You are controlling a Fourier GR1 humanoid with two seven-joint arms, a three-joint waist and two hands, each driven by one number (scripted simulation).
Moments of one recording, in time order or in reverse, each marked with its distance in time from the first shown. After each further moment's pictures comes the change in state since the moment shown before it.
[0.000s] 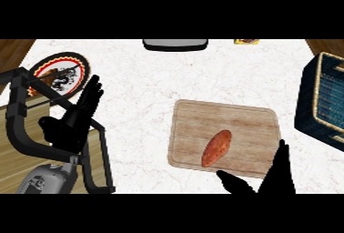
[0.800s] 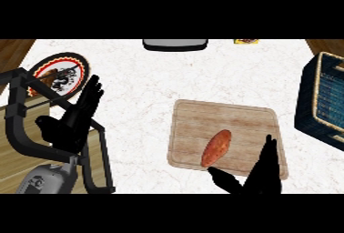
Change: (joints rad) left arm 0.001 -0.003 0.005 0.000 0.023 -0.002 0.000; right arm -0.069 -0.002 0.048 0.112 0.056 -0.069 0.033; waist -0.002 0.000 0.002
